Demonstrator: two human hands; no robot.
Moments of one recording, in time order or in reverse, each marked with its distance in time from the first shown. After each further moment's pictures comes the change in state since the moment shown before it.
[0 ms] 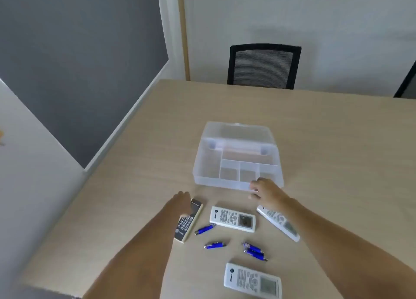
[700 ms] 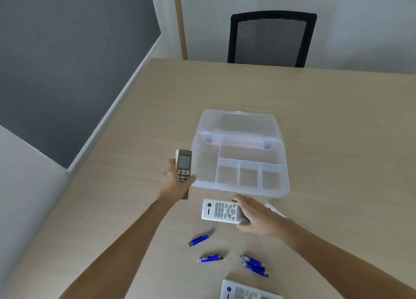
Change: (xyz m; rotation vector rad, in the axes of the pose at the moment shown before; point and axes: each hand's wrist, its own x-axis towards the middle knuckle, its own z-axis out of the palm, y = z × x) left_hand 0.050 0.010 -0.042 -0.797 0.527 0.034; right_hand 0.013 0.002 0.040 0.154 -0.224 -0.261
